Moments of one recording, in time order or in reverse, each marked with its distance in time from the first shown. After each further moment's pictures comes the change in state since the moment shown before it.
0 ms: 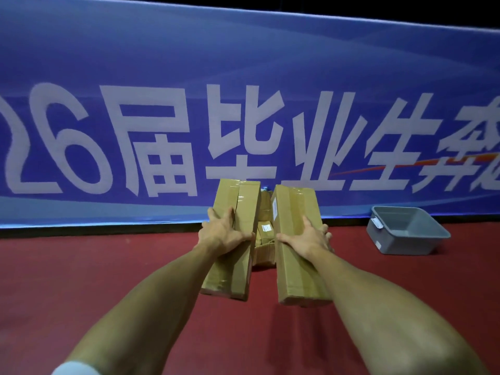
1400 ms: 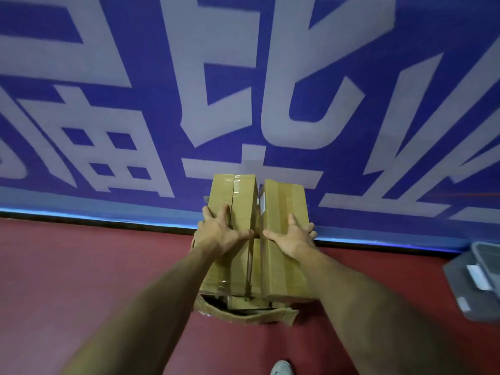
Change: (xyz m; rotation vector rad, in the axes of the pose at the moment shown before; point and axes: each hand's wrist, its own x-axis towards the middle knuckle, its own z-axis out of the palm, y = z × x) left_hand 0.674 -0.034 0.160 -0.112 -0.114 -0.282; right_hand 0.676 -0.171 0.224 -0.165 -0.365 -0.001
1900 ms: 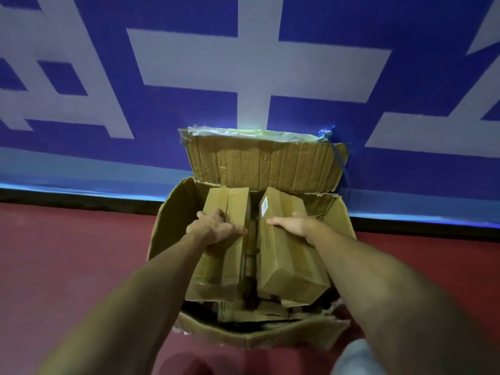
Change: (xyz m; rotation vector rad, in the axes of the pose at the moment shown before) left_hand 0.239 -0.165 0.303 0.007 -0.134 -0.114; right_hand 0.295 0.123 0.247 0.147 -0.205 0.050
